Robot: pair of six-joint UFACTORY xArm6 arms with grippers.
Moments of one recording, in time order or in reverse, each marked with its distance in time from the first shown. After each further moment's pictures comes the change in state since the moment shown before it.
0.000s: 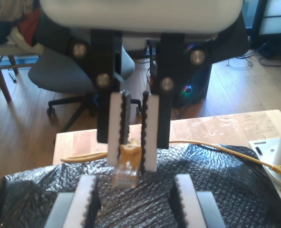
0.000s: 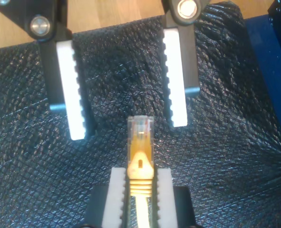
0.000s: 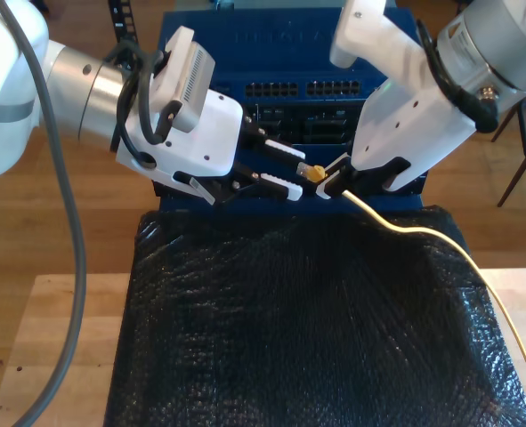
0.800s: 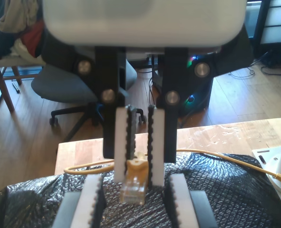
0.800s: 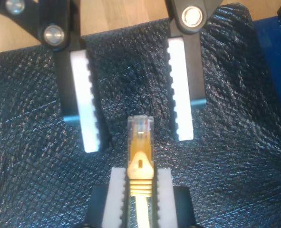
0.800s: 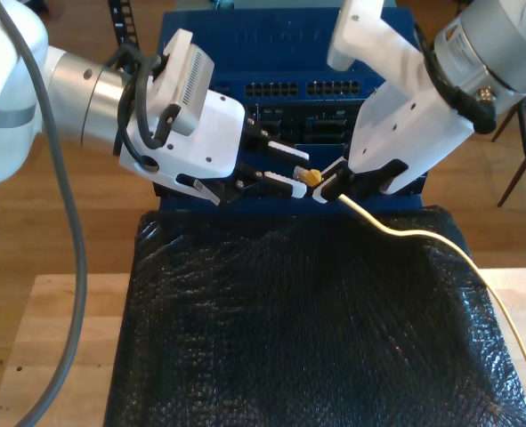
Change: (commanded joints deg) left arm 0.0 -0.2 1.1 -0.8 -0.1 0.8; right arm -0.1 0.3 0.0 1.1 0.8 -0.4
